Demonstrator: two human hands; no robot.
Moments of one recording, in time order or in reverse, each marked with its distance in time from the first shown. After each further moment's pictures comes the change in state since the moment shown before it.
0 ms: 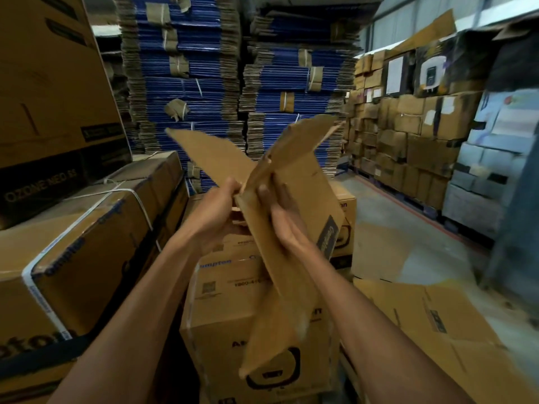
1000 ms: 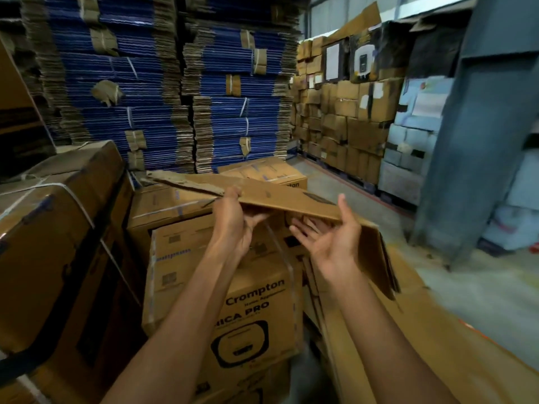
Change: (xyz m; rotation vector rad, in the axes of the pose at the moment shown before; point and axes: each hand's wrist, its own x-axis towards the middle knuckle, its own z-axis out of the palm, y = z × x) left_hand -0.002 -0.046 0.090 -0.682 0.138 -0.118; right_hand -0.128 0.022 -0.094 1.247 0.536 0.432
